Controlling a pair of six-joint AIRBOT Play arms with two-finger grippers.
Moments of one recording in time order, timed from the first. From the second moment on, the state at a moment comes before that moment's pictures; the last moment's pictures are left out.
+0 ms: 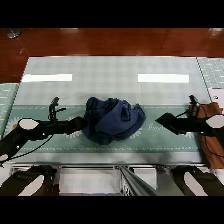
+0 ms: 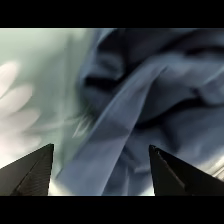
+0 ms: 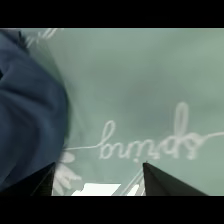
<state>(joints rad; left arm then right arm) -0.13 -0.98 0.34 0.47 -0.79 -1.09 -0.12 -0.88 0.42 -0.91 0.94 1.50</state>
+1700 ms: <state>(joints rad) 0.14 -0.90 1.65 0.48 -1.05 -1.11 0.14 -0.96 1.83 -1.18 1.26 1.50</state>
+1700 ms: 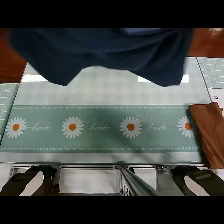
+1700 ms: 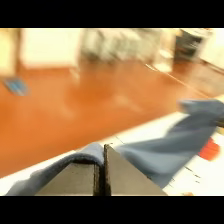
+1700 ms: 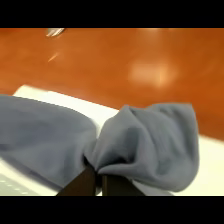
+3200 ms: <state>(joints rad) 0.13 -1.03 0.93 0.92 -0.88 -1.41 0.08 -1.41 1.35 -1.06 0.84 1.57</state>
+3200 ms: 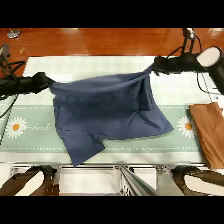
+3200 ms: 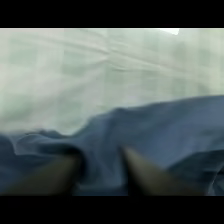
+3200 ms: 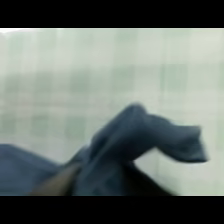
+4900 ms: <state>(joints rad) 0.31 -1.01 0.28 0.64 -0.89 -1.12 -0.55 -0.85 0.43 -1.07 1.13 1.46</state>
